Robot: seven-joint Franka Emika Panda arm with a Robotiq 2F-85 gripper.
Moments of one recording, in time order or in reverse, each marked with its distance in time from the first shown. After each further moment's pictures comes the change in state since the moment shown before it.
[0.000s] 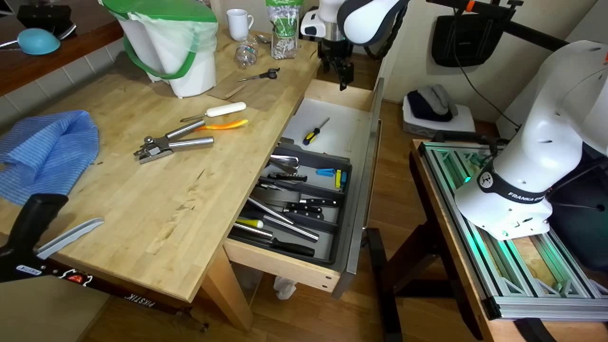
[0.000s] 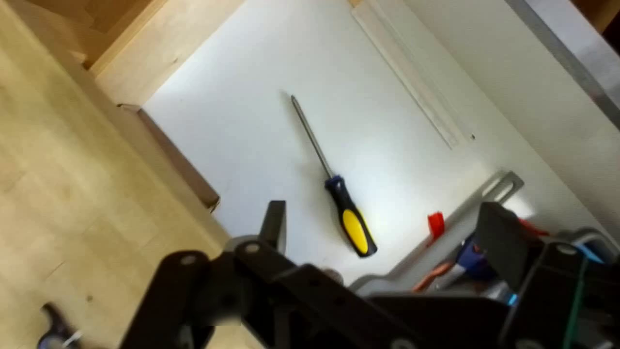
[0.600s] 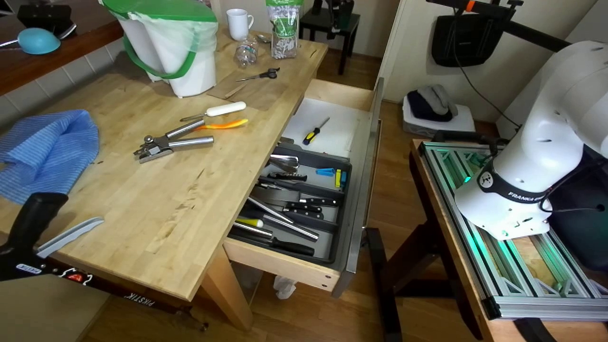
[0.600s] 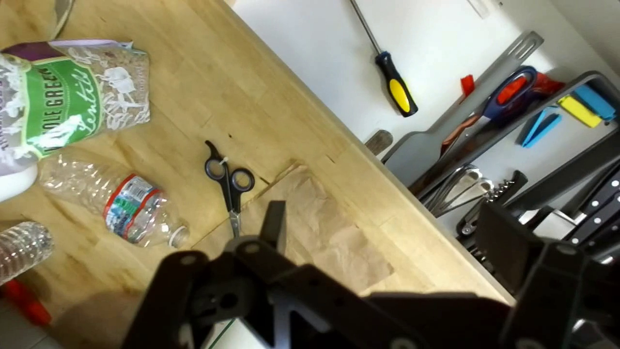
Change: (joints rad) arm -0.069 -0.312 0.143 0.022 0.064 -0.087 0.062
